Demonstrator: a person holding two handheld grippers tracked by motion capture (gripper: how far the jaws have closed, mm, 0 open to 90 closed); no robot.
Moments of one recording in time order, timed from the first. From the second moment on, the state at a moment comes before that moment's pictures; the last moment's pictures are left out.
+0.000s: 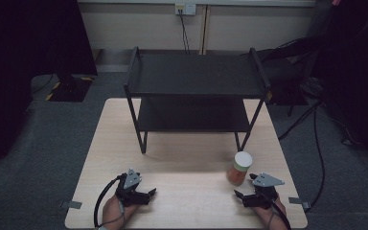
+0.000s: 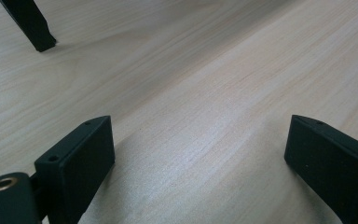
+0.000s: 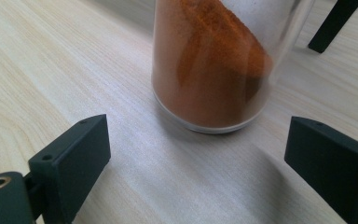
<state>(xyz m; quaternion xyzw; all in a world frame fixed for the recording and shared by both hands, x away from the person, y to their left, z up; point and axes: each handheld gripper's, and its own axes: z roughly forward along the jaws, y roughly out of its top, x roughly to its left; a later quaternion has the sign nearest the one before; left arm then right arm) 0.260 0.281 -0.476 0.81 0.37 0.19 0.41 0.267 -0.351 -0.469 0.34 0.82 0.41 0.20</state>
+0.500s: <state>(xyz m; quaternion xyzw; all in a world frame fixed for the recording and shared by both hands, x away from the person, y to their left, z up) 0.260 0.281 -0.476 0.81 0.37 0.19 0.41 0.268 -0.351 -0.469 0.34 0.82 0.41 0.20</state>
